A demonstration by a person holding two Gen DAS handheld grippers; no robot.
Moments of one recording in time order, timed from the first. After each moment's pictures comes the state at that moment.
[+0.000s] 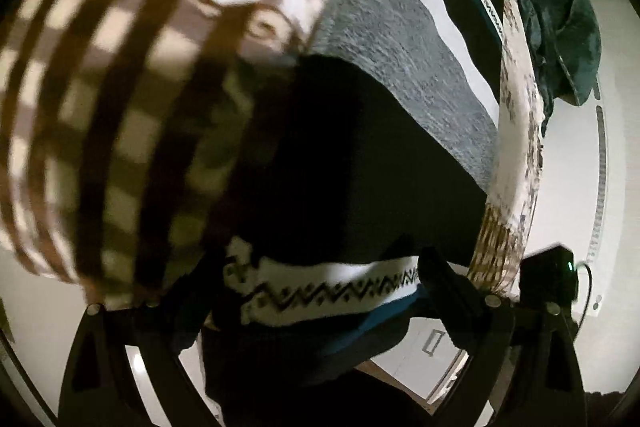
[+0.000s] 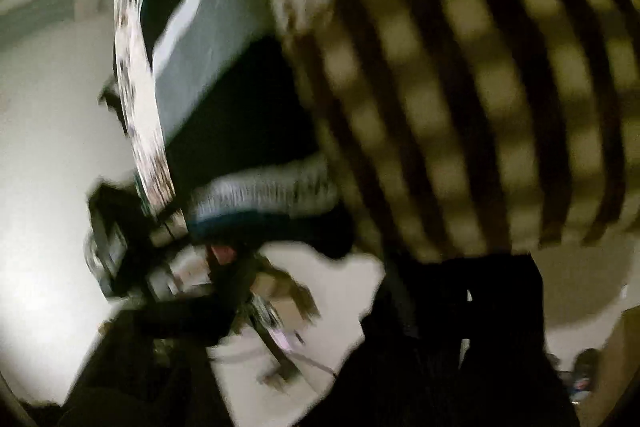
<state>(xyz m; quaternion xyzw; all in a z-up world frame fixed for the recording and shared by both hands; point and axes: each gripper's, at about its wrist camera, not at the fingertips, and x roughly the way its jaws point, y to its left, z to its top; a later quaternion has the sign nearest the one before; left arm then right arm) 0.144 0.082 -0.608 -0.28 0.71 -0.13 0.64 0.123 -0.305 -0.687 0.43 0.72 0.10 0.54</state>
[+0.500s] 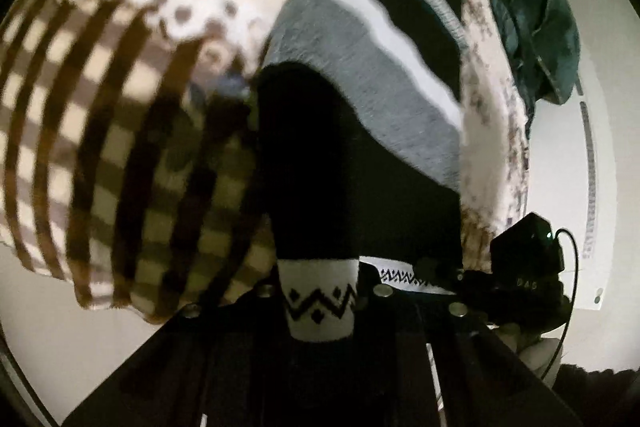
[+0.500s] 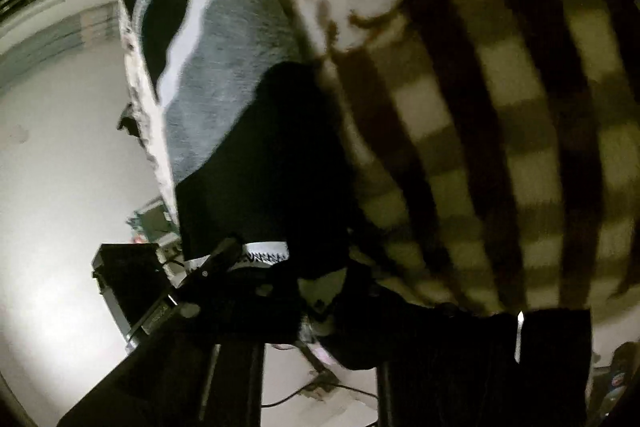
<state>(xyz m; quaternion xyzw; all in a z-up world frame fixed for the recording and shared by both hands) 0.133 0.065 -0.565 -0.28 0.66 -0.15 0.68 0.141 -0.278 -0.685 0.48 0.69 0.12 0.53</state>
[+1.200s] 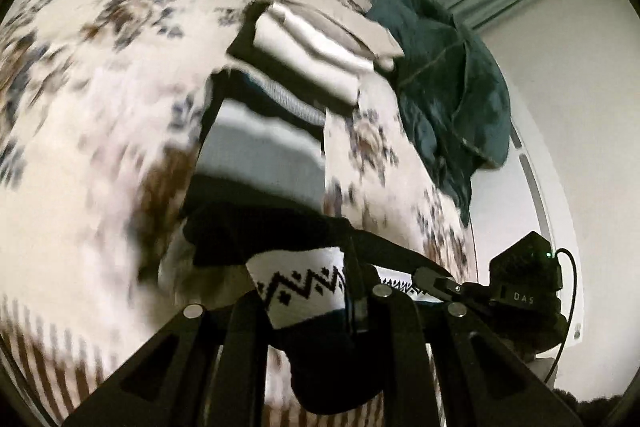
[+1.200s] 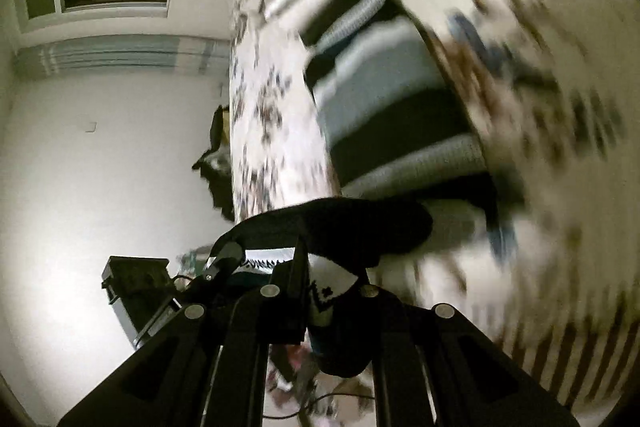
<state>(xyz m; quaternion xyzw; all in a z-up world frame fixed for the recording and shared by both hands) 0.364 0.039 -0.420 -0.27 0.51 -0.20 0.79 0.395 -0.284 -0.511 0.46 0.55 0.17 0.68</state>
